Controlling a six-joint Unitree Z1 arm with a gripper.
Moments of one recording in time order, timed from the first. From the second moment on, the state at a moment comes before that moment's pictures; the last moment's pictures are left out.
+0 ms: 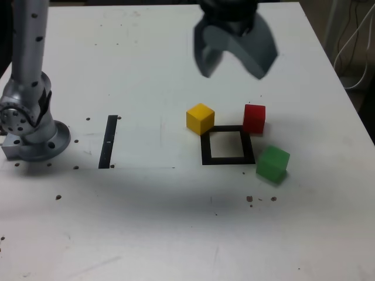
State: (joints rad) arm -0.01 1.97 -1.80 1.42 0.17 0.51
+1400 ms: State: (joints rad) arm 0.01 2.23 -1.83 1.34 0.13 0.23
